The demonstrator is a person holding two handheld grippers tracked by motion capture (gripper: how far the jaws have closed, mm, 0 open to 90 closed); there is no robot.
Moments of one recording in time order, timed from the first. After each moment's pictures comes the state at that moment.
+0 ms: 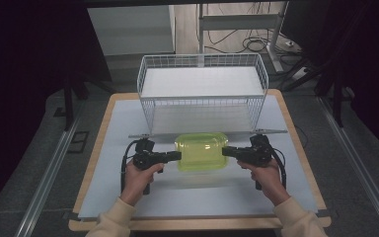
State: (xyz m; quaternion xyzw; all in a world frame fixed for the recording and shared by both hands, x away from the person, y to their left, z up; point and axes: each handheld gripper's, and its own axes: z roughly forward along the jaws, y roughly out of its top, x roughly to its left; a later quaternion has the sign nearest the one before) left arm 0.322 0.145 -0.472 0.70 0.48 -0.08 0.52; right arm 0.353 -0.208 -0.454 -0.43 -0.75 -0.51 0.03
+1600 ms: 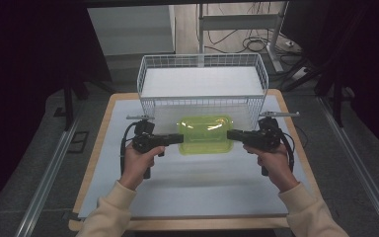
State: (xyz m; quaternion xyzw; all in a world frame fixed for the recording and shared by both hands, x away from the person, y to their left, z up) left arm 0.342 0.142 -0.416 0.70 0.45 -0.06 0.54; right arm 0.363 -0.214 -0.396 -0.41 -0.74 -0.53 0.01
